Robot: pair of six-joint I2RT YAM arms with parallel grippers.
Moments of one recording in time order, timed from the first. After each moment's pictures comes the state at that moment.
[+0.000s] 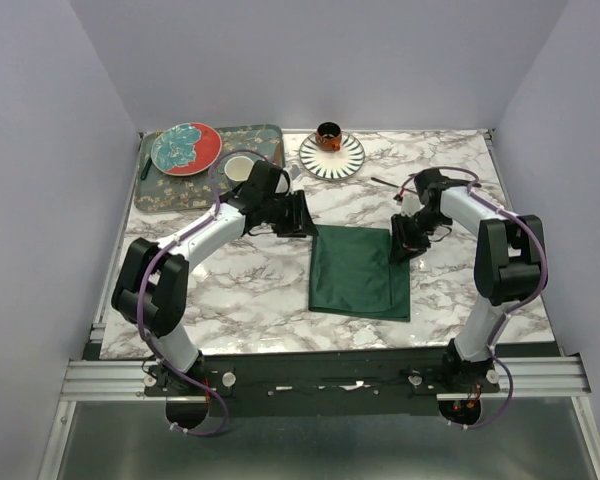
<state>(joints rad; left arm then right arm) -0.49 1.68 1.20 -0.34 0.47 -0.58 0.12 1.84 1.23 -0.88 -0.41 -0.02</state>
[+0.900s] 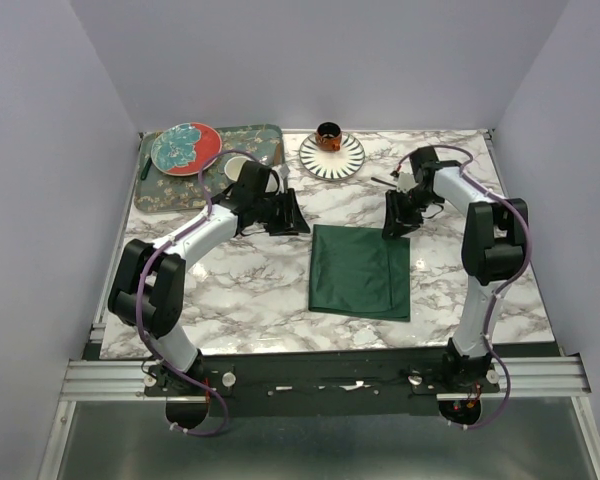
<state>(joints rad) -0.43 1.66 1.15 -0.29 0.48 -0.57 0.12 2.03 1.51 -0.88 -0.40 0.03</state>
